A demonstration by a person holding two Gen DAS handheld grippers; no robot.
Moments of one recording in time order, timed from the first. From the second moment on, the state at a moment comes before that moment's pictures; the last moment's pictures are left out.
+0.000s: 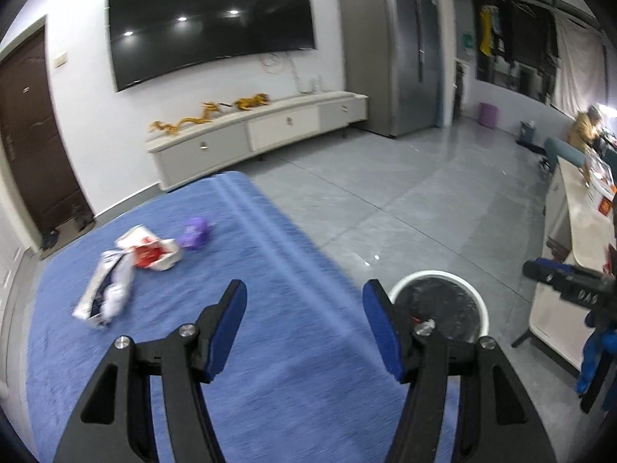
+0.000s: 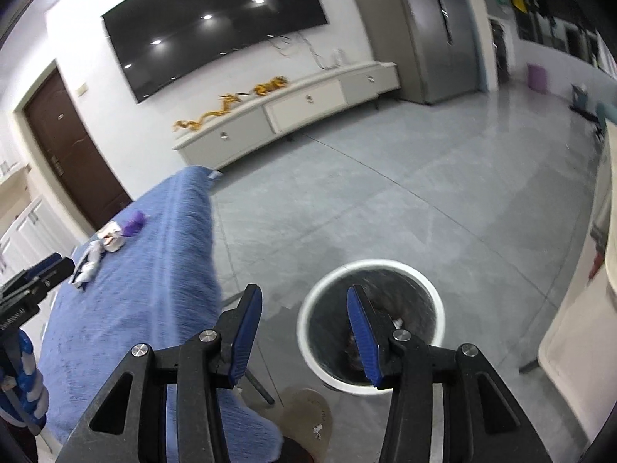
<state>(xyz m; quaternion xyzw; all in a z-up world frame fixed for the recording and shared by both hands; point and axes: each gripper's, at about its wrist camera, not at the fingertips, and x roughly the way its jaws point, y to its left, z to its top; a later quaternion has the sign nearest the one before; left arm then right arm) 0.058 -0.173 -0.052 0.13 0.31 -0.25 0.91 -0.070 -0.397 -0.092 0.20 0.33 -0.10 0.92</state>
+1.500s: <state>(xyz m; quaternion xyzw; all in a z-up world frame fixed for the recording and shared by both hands) 0.240 0.054 -0.118 0.02 0.39 -0.12 0.91 0.108 -0.223 -0.098 0.08 0.41 0.07 0.91</state>
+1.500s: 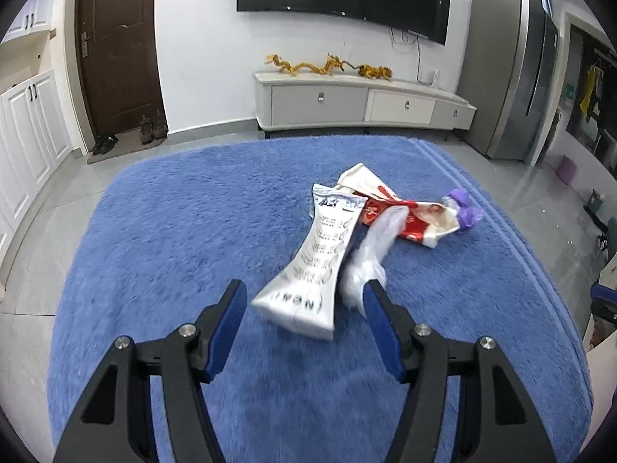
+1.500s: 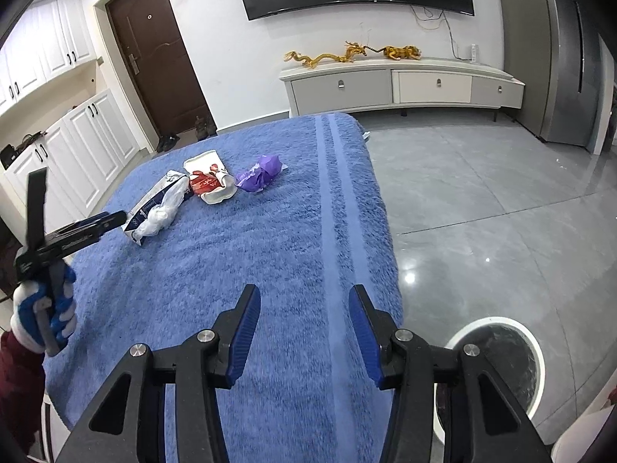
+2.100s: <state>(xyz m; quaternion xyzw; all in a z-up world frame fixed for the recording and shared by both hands) 0.312 0.075 -0.158 -0.04 0.43 -0.06 0.90 0.194 -0.196 -0.111 0.08 0.41 0.14 0.90</state>
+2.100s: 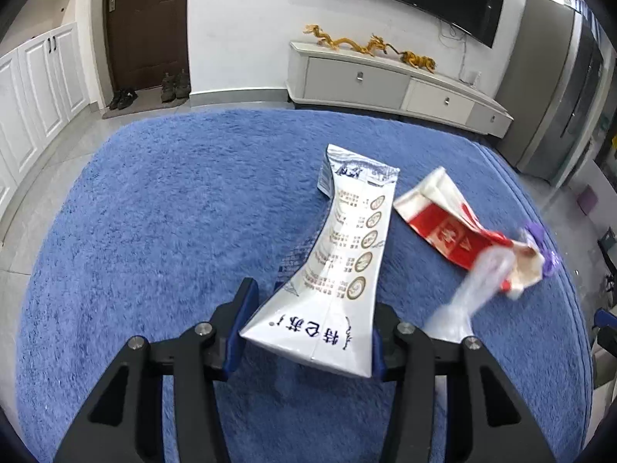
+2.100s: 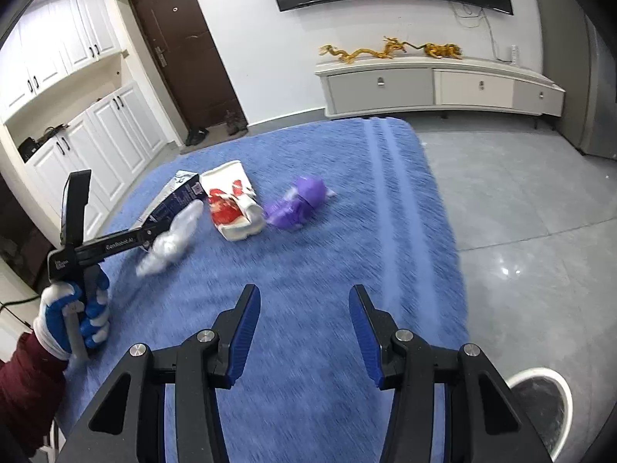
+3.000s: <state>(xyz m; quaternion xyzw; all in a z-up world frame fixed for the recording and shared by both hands) 0.306 0.086 -0.153 -0.06 0.42 -0.07 0.90 0.310 -0.095 -0.150 -0.08 0.42 0.20 0.88</state>
